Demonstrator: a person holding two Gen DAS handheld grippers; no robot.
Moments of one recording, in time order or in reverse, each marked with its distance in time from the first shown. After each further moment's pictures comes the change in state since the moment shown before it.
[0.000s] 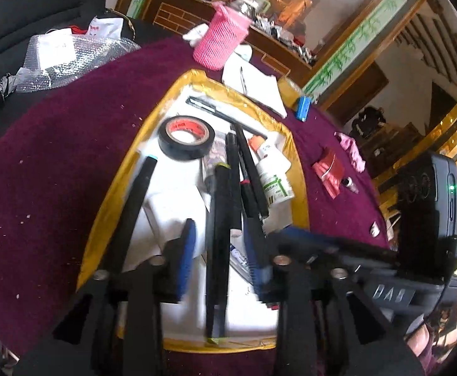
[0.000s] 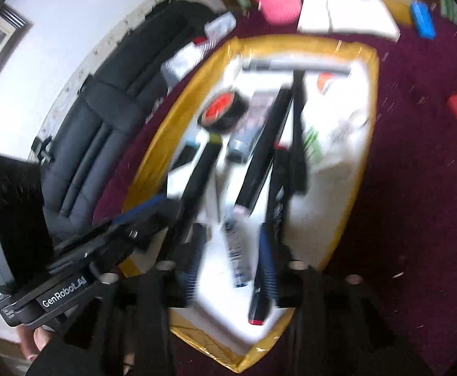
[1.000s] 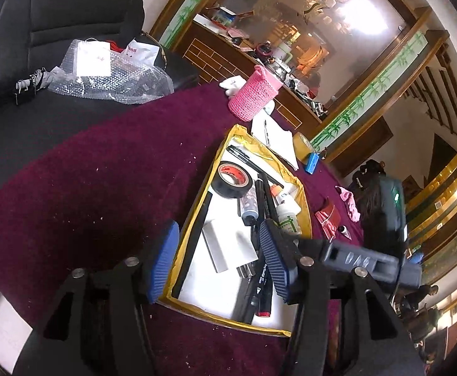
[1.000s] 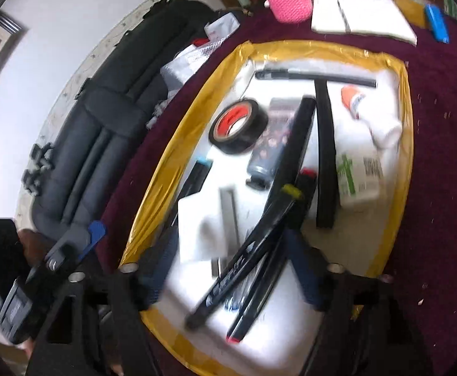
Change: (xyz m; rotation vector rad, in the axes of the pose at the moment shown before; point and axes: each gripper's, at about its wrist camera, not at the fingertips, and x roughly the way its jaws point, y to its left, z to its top) left arm -0.056 0.050 -0.008 -0.141 -0.188 -0.005; right arm 0.040 0.025 0.023 0.031 0.056 0.124
